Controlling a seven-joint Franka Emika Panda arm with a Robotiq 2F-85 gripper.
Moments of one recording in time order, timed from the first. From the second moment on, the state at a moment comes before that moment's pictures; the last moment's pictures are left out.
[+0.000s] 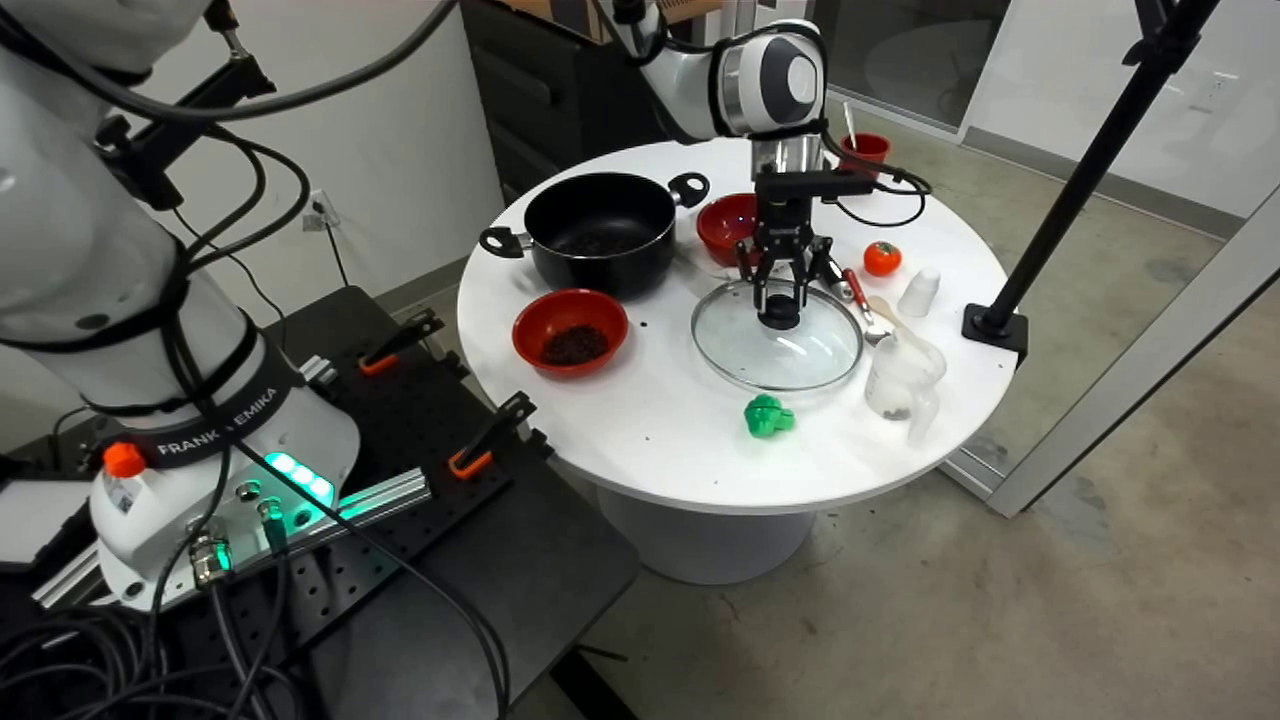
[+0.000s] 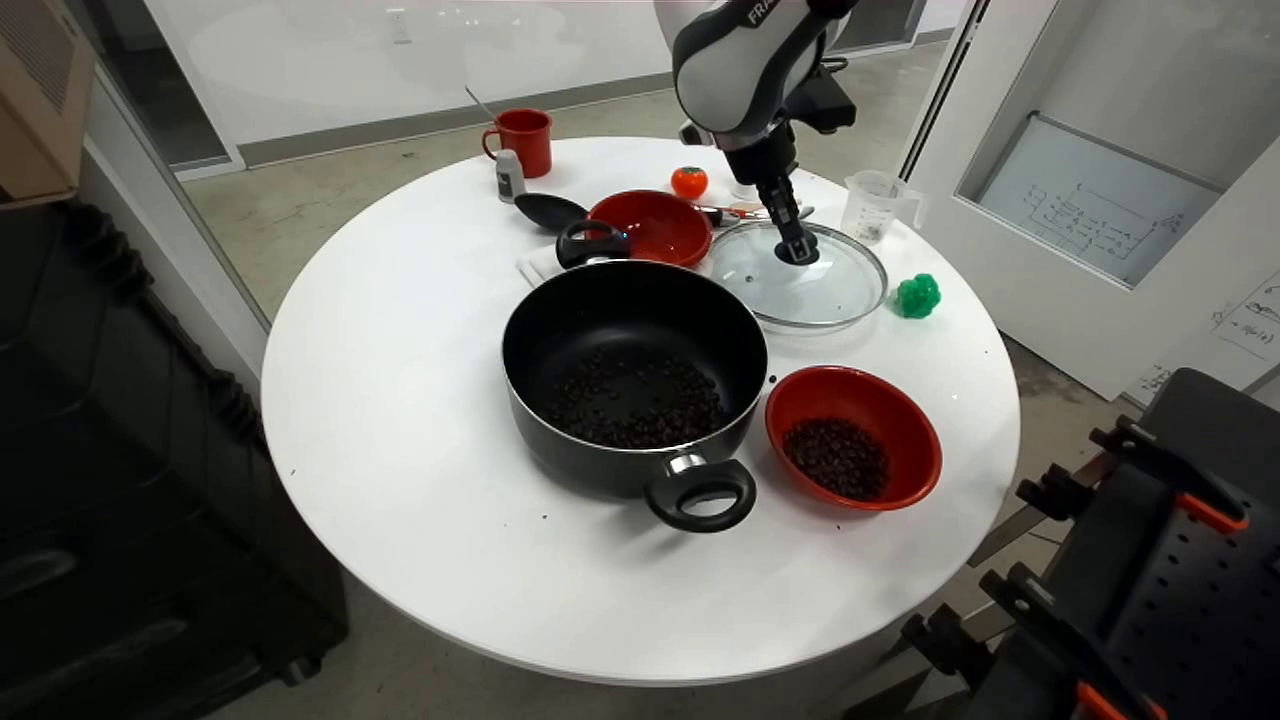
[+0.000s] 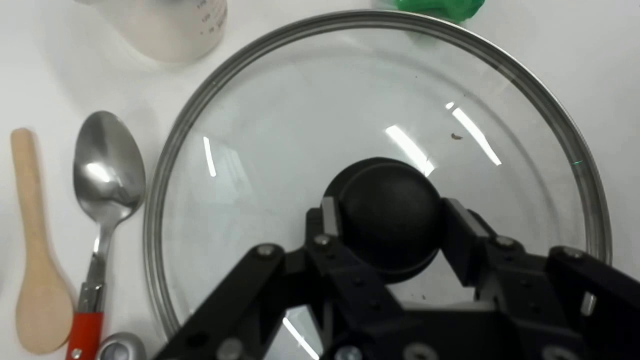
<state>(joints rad) -0.10 0.98 -0.10 -1.46 -0.46 2.05 -0.73</state>
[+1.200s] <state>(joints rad) -0.09 0.70 -0.10 -1.60 -0.47 2.00 -0.65</state>
